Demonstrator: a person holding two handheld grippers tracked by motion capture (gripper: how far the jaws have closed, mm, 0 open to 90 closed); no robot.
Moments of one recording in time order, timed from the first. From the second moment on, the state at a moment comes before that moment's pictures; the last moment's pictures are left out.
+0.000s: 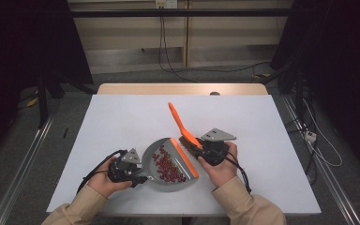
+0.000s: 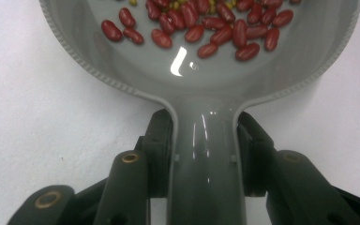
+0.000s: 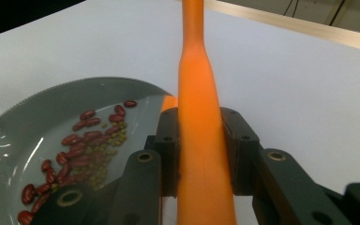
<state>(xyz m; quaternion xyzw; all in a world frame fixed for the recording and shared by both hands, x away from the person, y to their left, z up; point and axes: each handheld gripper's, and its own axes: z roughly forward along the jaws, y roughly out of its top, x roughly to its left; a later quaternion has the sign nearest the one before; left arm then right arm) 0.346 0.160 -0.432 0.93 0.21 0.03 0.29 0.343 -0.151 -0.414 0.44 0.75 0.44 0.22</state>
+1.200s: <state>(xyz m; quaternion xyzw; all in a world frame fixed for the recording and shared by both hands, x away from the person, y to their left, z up) 0.363 0.196 -0.428 0.84 0.35 0.10 0.39 0.340 -0.231 -0.415 0.50 0.71 0.43 0.25</state>
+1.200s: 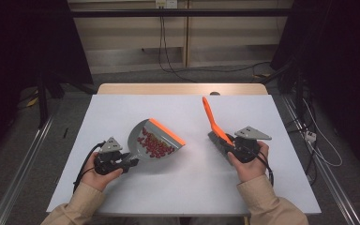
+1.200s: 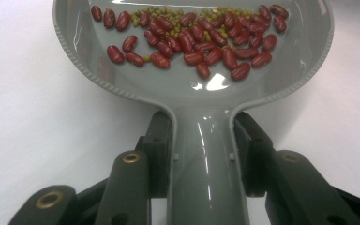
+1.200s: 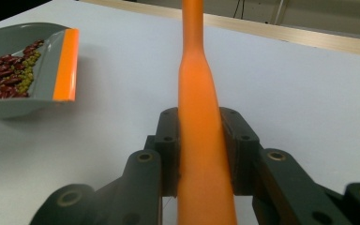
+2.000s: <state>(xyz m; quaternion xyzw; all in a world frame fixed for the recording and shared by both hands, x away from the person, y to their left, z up) 0.386 0.220 -0.439 0.80 0.47 0.15 0.34 0.344 -0.282 -0.418 0.54 0.68 0.40 0.30</state>
